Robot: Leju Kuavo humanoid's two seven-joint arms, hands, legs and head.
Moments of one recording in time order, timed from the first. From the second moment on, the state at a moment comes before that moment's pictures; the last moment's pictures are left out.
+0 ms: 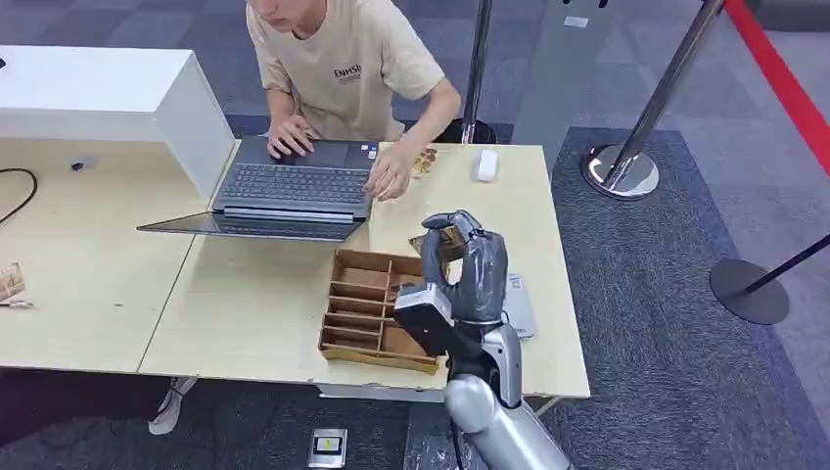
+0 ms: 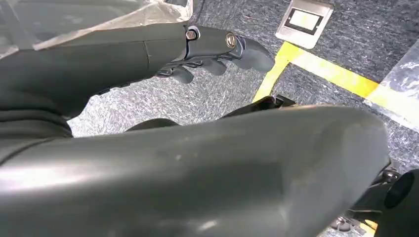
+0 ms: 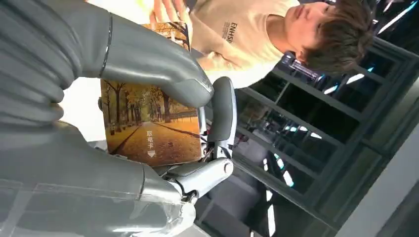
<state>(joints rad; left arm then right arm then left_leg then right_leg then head) -0.13 -0.13 -0.81 -0.21 -0.49 0.06 0.18 -0.29 0.16 0.32 -1.23 0.96 -0.70 -0.32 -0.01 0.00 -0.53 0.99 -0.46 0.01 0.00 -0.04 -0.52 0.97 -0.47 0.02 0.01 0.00</state>
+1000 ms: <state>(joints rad) -0.12 -0.13 -0.81 -0.21 -0.47 0.10 0.19 -0.32 -0.06 0.21 -0.76 0.66 -0.70 -0.26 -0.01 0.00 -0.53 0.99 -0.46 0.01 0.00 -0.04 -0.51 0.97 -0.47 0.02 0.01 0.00</state>
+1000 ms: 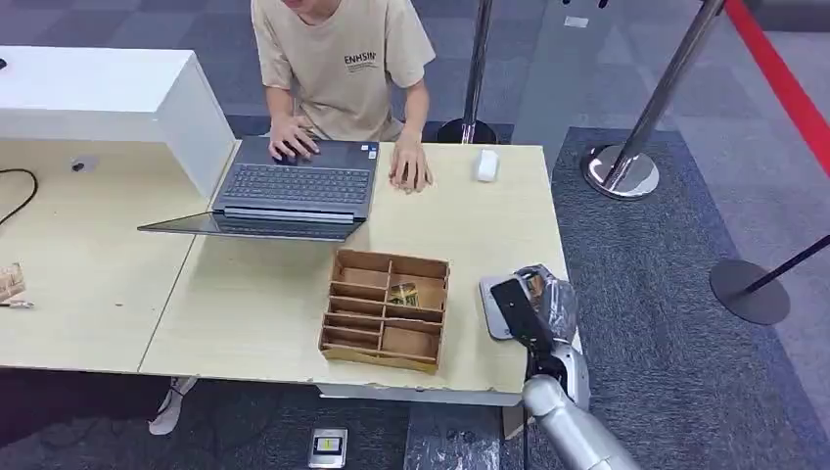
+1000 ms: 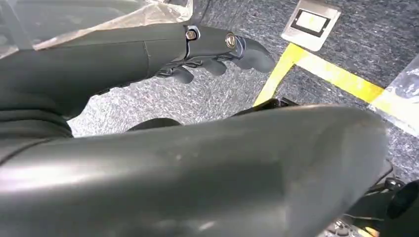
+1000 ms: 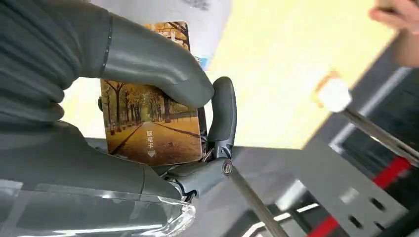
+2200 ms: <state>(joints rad) -0.11 -0.13 -0.80 -0.21 -0.46 0.09 0.18 -0.34 -0.06 0.21 -0.87 0.82 -0.70 -0.23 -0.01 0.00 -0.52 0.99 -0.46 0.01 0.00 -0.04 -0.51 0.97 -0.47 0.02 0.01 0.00</state>
